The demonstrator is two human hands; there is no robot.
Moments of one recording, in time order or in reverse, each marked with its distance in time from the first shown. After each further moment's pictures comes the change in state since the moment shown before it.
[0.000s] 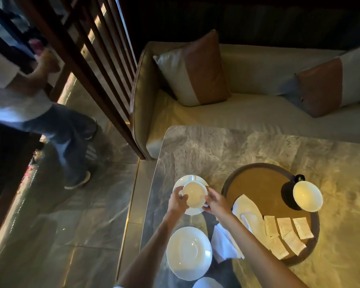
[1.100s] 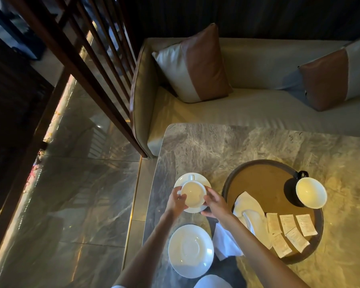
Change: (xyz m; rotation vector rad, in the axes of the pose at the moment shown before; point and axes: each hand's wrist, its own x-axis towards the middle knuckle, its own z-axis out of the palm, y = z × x) left_hand 0.010 -0.016 -0.004 -0.026 -0.008 -0.032; right_hand -0.002 0.010 -0.001 0.013 -0.093 0.076
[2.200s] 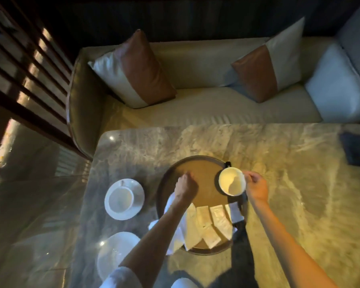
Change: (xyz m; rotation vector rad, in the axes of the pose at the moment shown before) left_hand -0.047 0.108 0.268 0.703 0.004 0.297; right_hand -0.032 -0.015 -0.340 -0.087 0.736 -0.299
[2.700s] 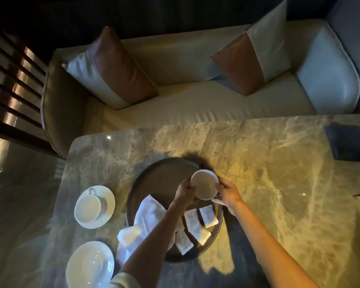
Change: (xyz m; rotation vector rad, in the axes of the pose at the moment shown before) left_hand 0.020 0.050 0.096 -0.577 -0.237 -0.150; right_hand 0.037 0.027 -0.015 0.326 -0.448 0.426
